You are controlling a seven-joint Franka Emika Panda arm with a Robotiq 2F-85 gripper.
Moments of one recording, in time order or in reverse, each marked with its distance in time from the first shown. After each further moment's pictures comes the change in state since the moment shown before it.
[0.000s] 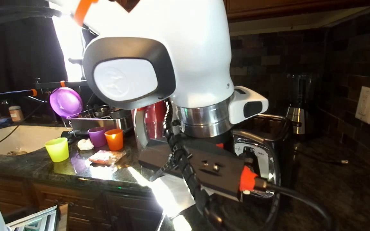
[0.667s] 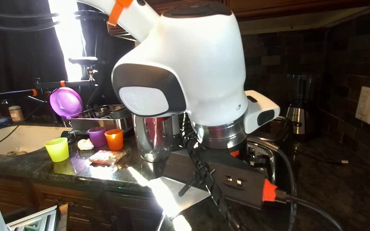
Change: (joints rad) arm 0.075 0.119 -0.028 0.059 0.378 0.088 -0.312
